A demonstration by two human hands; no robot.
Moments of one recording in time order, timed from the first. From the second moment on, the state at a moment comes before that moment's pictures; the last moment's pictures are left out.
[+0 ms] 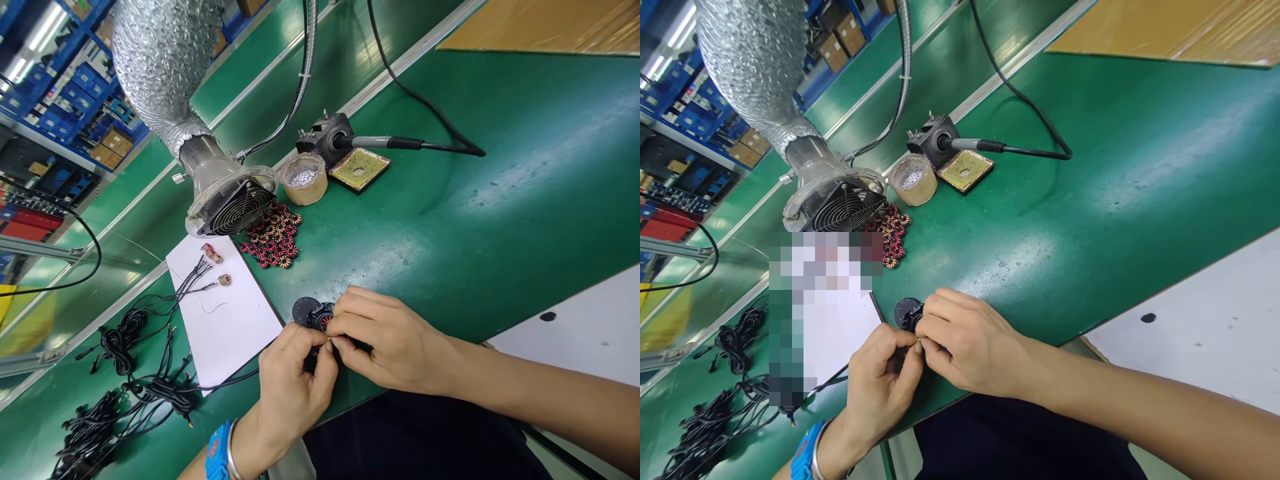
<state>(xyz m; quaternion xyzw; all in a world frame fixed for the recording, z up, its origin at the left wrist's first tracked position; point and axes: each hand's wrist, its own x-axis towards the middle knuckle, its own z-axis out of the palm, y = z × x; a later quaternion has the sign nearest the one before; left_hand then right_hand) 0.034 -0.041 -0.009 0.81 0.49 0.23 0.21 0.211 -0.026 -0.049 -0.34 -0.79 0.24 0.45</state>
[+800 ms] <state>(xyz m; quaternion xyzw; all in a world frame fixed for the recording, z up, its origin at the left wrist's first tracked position) 0.035 -0.043 -0.016 0.85 0.46 0.23 0.14 0.198 -0.031 -0.059 -0.39 -0.78 0.14 0.47</state>
